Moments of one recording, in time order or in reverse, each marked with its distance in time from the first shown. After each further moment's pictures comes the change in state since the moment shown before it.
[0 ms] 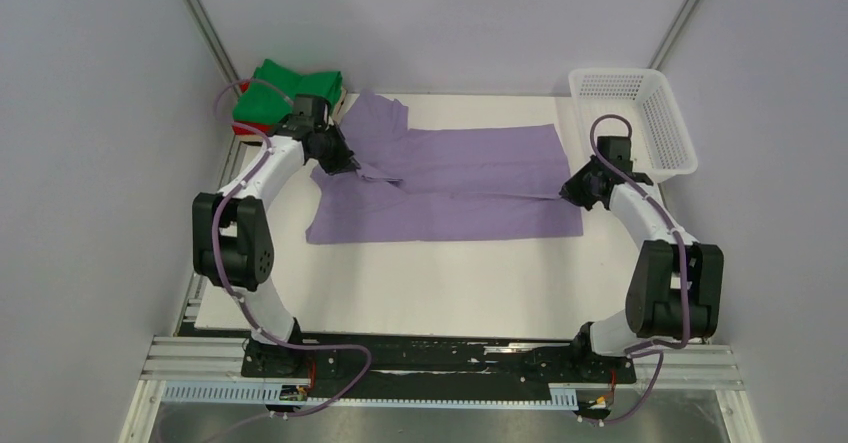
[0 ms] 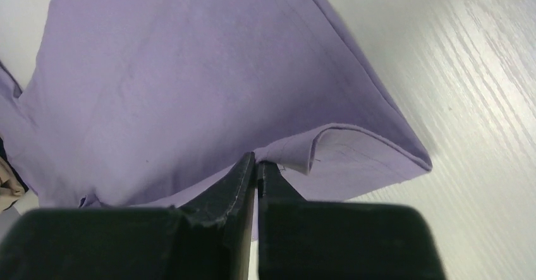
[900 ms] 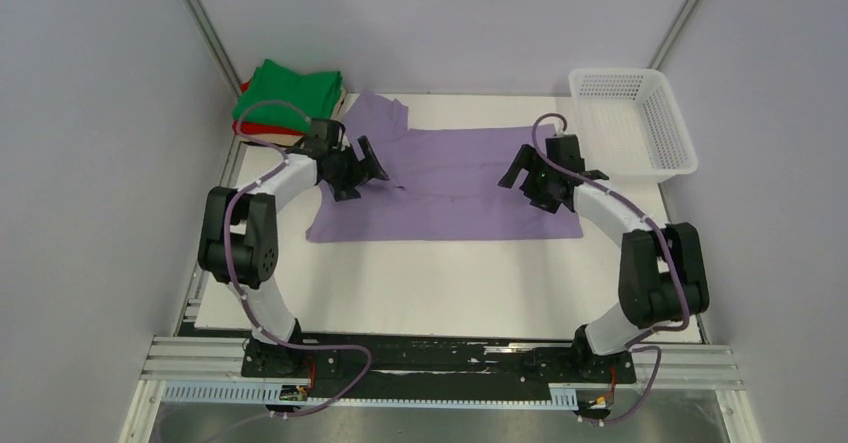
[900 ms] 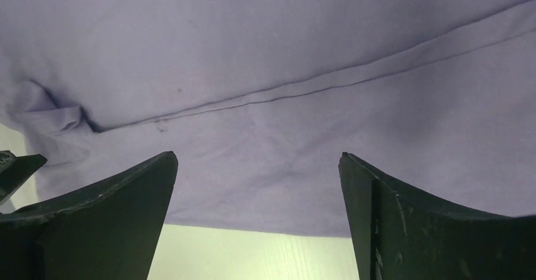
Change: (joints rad) left arm -0.031 0.014 -0.155 0.192 0.058 0.015; right arm 0.241 0.060 0.004 0.137 -0.049 -0.101
